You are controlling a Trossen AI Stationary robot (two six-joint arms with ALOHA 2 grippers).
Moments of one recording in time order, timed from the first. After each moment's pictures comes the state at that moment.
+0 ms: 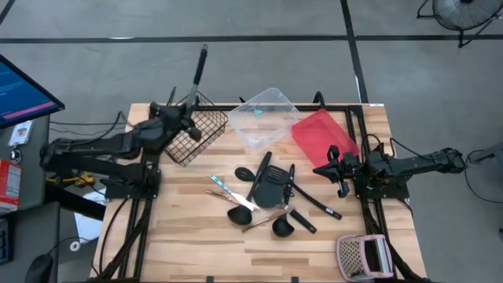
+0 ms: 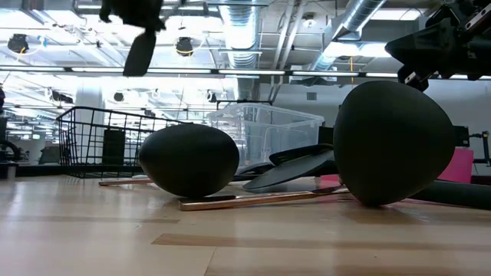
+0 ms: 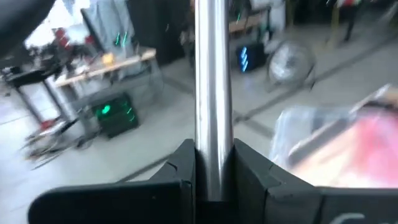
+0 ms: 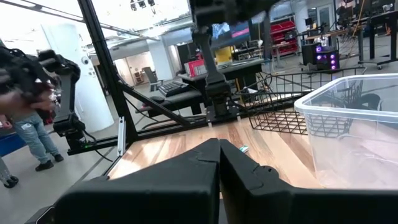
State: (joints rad) left arm 0.12 0.84 0.78 -0.14 -0.99 0.03; right arm 0.14 0.24 0.01 0.32 0.11 0.24
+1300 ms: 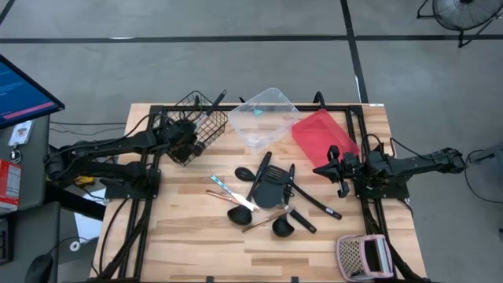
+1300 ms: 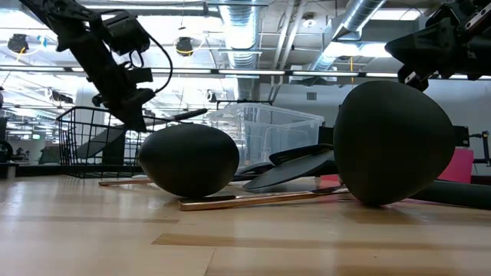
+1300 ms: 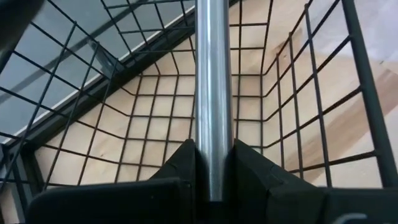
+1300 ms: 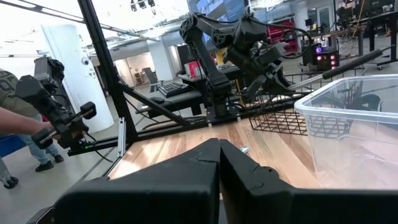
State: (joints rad) left arm 0.47 1.02 0.53 -0.37 -0.46 -0.22; right arm 0.14 0.24 0.01 0.32 0.11 0.24
